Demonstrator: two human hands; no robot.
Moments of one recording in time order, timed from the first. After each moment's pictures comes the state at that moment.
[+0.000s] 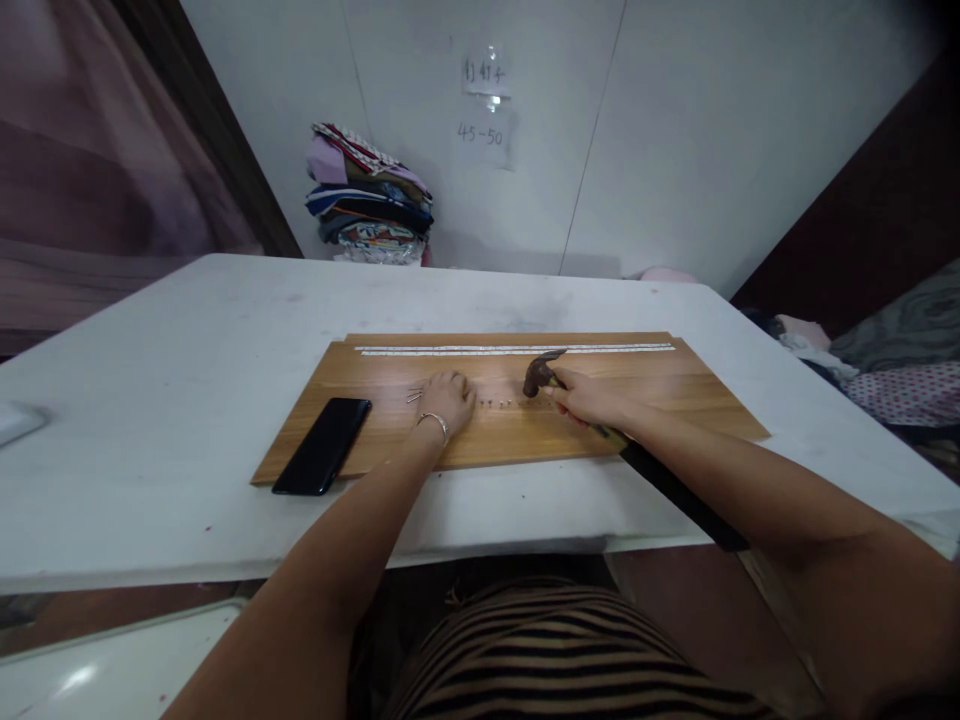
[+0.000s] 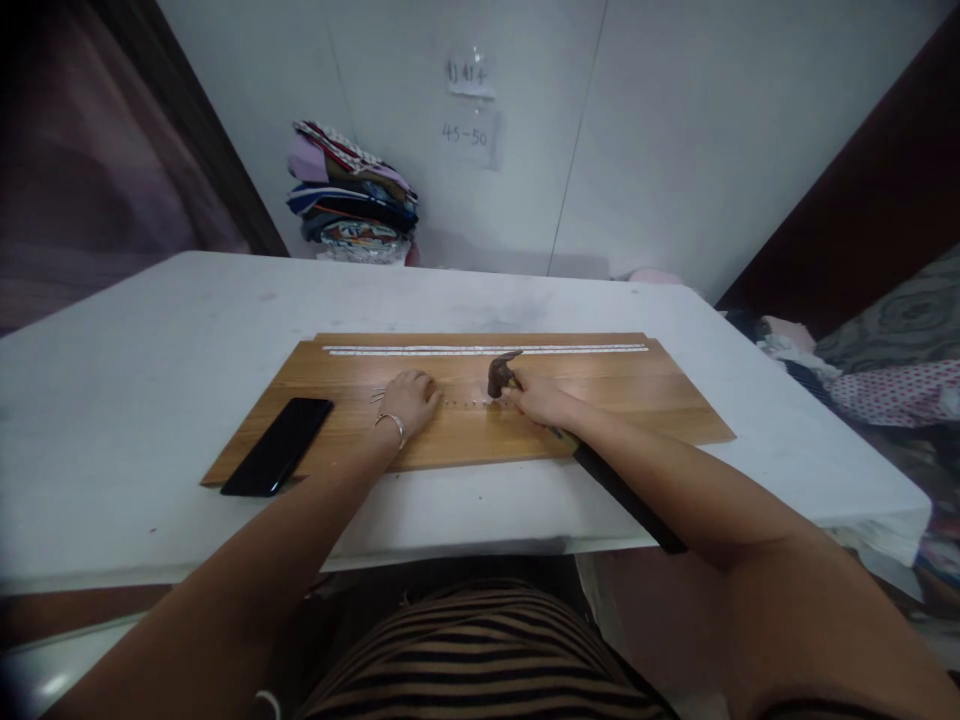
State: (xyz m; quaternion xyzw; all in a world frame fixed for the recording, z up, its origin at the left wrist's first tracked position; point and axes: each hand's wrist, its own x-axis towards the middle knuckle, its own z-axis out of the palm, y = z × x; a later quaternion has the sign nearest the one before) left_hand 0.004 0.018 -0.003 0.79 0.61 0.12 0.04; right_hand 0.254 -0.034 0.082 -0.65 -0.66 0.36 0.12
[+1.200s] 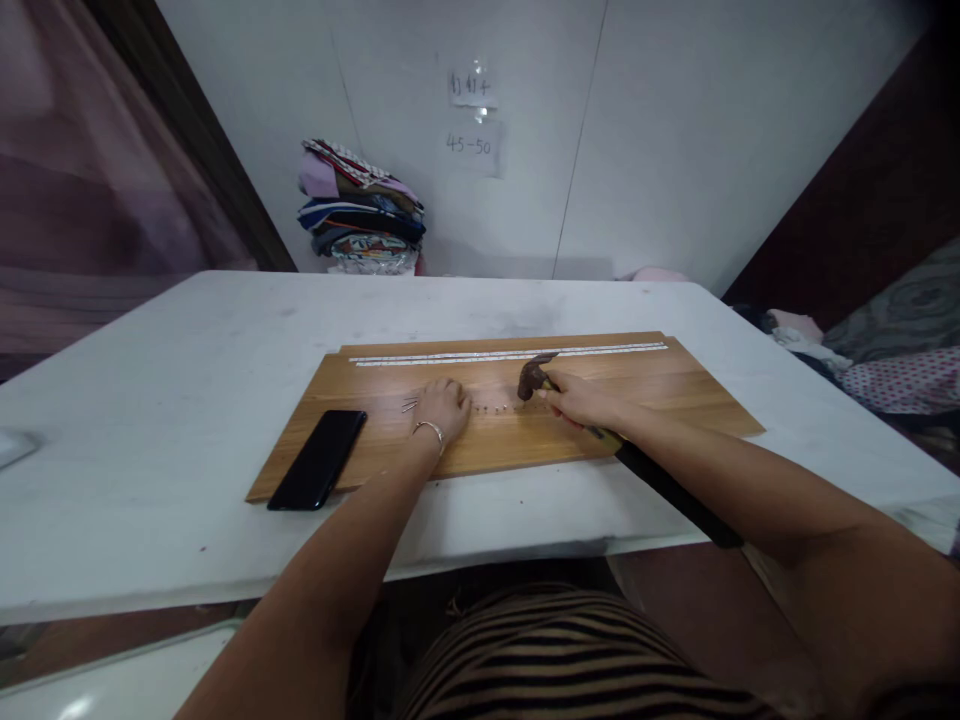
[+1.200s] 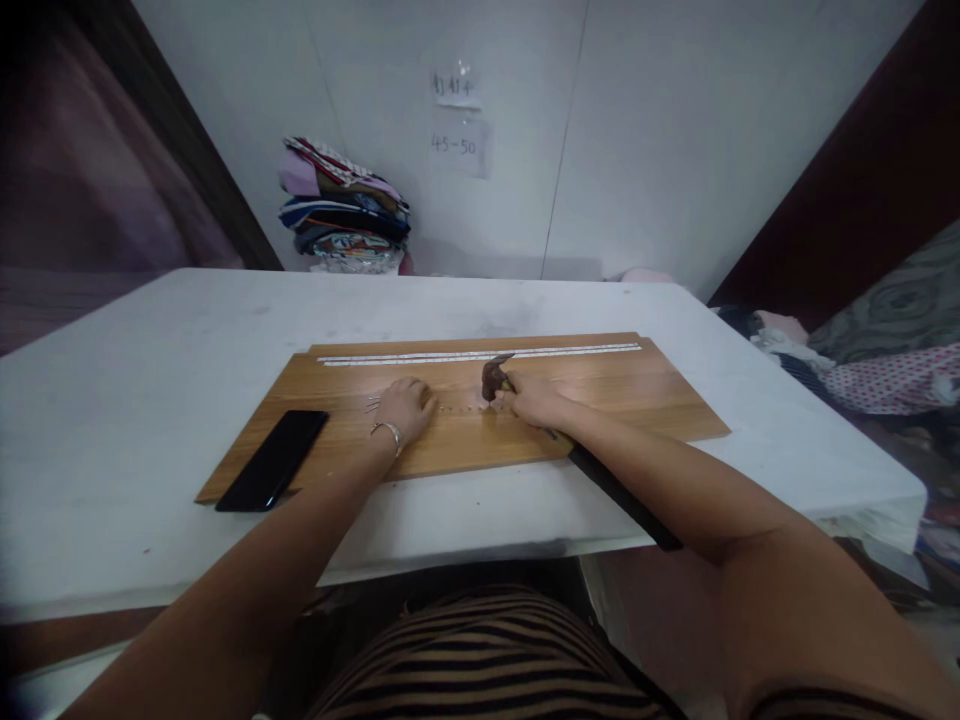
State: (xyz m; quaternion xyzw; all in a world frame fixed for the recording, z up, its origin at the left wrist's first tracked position) left_hand 0.005 0.018 0.000 0.79 0.61 0.10 0.03; right_hand 0.249 -0.038 0.091 -0.65 -0.66 0.36 0.12
